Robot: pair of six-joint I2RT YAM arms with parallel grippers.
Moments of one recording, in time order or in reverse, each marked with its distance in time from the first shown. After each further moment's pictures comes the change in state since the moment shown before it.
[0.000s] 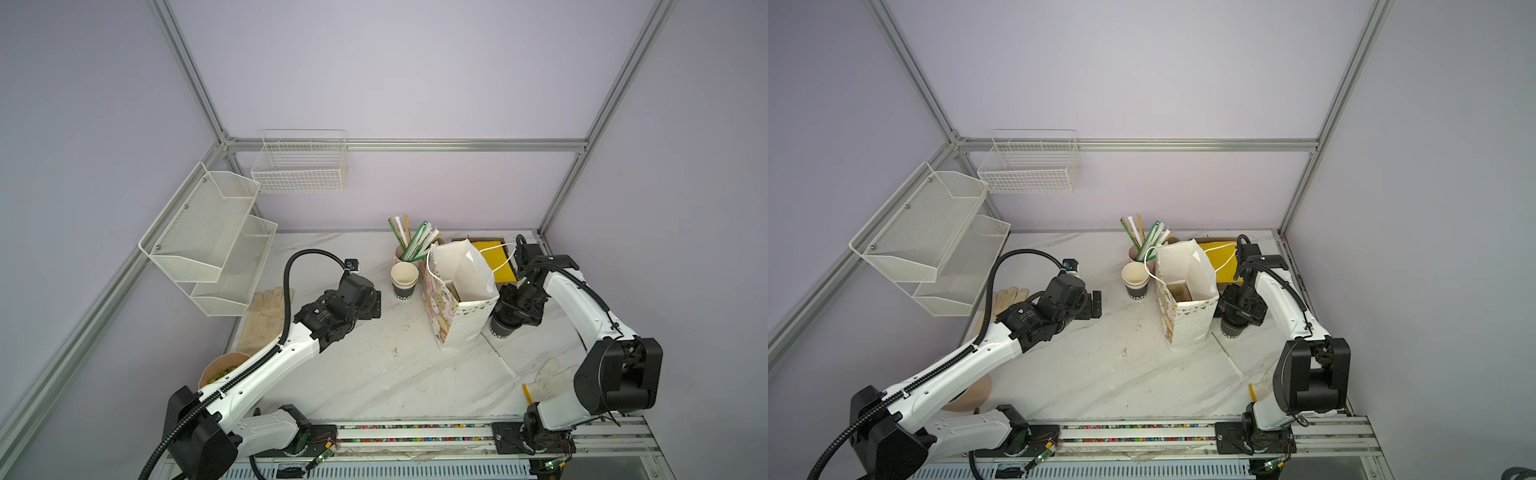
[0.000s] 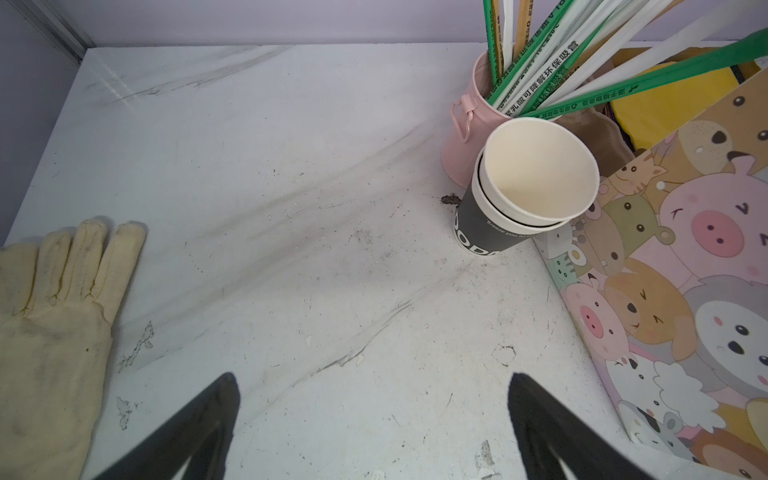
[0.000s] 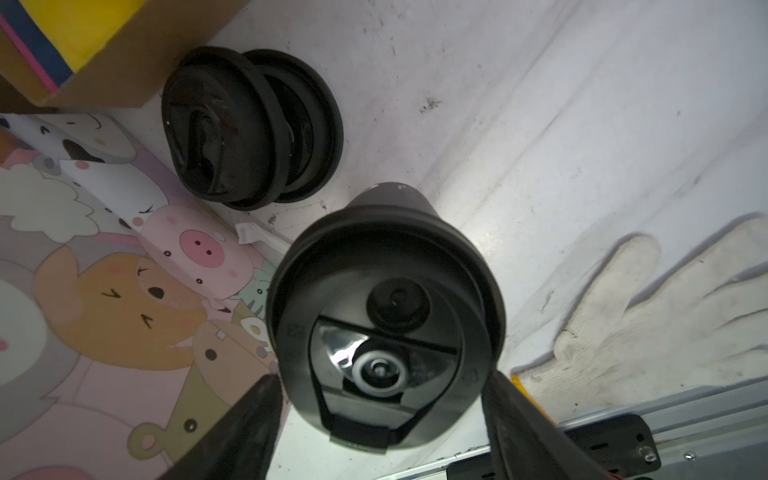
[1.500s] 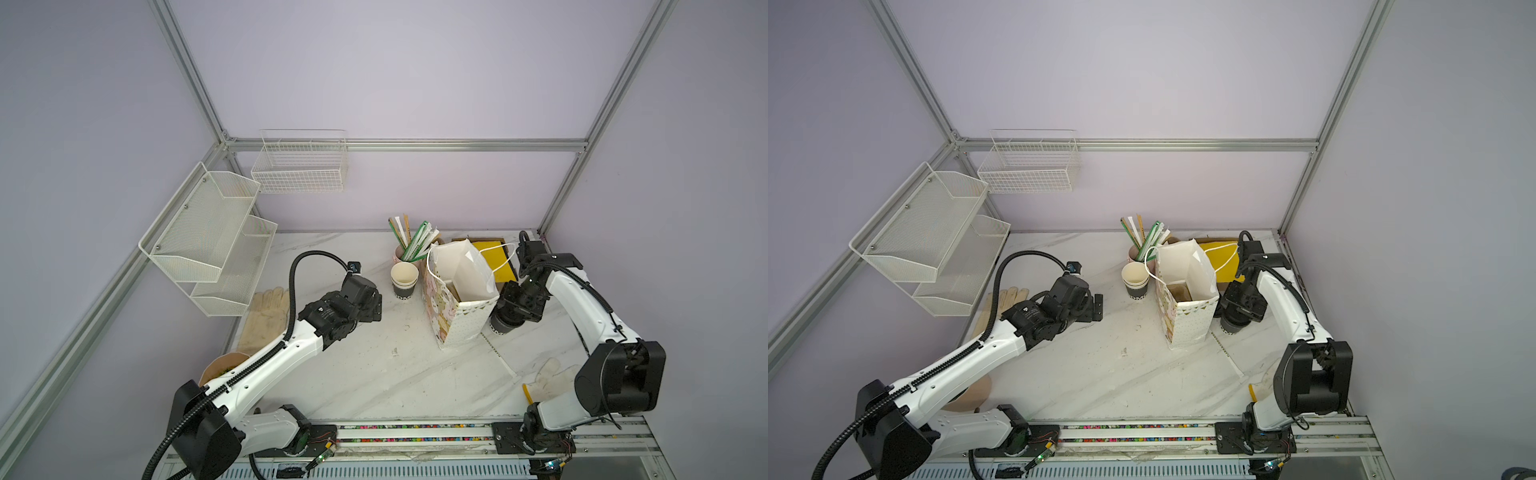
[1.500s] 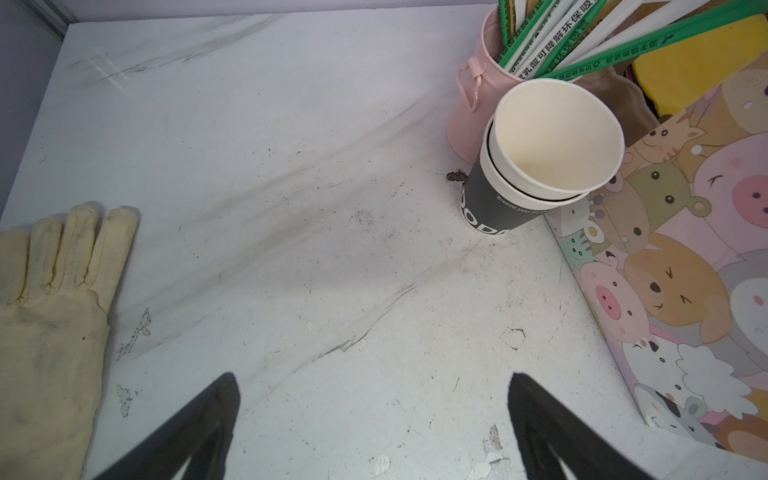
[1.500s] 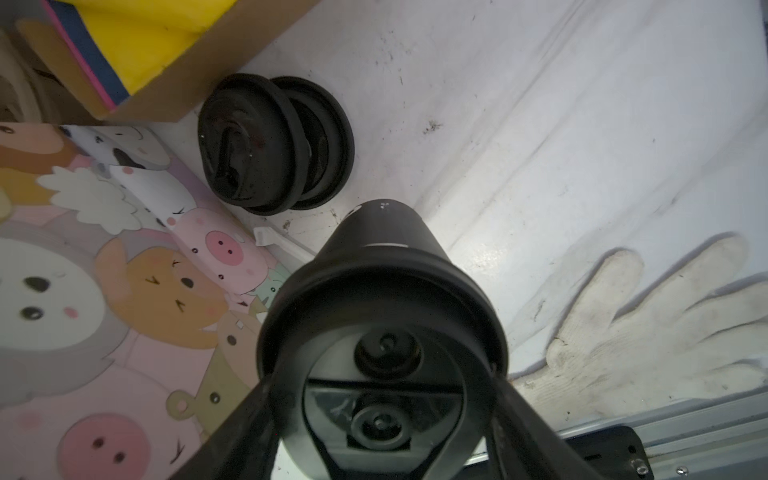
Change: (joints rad) left arm 0.000 0.030 0.000 -0.029 0.019 0.000; right arm -0.011 -0.072 0.013 -0.002 0.015 -0.028
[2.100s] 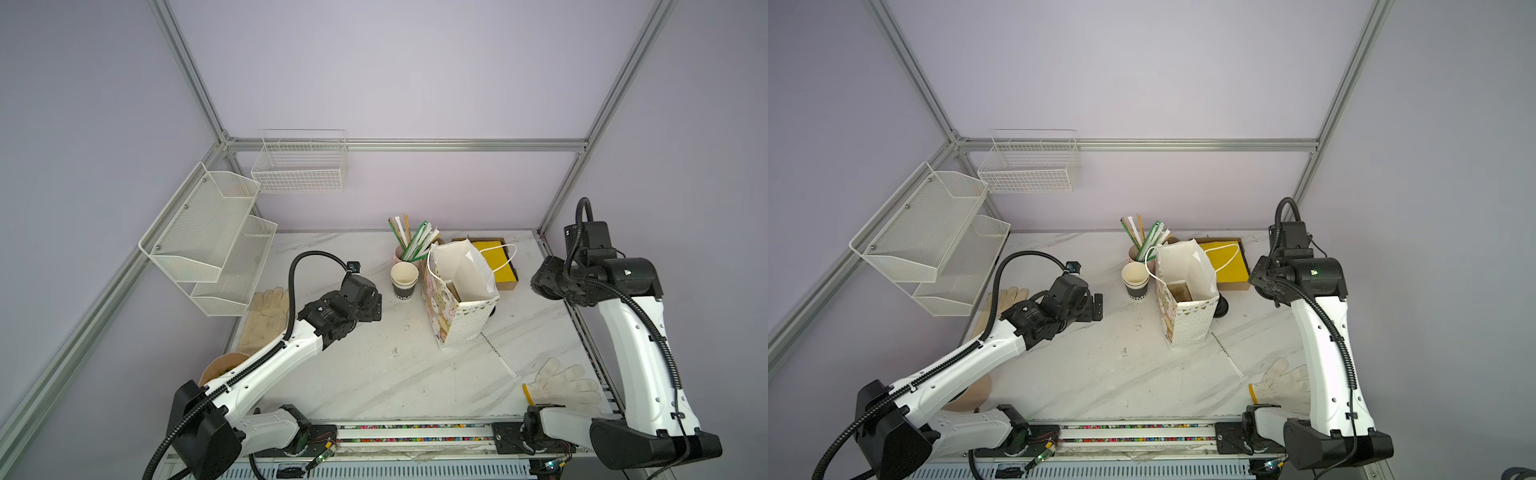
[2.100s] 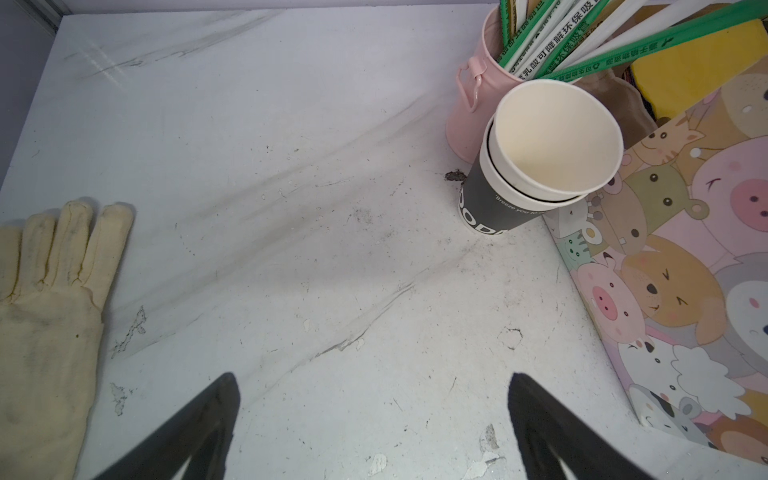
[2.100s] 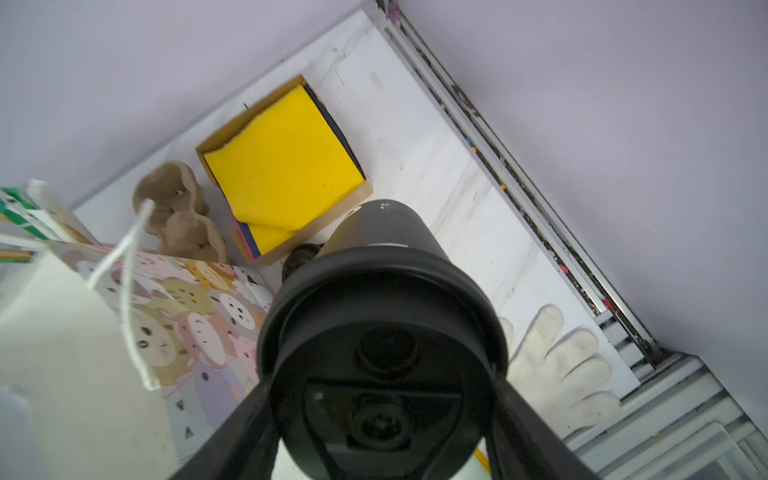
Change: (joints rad) left arm 0.007 0.000 0.000 0.000 0.012 -0.009; right arm 0.003 -0.226 0.404 -0.159 0.253 0.006
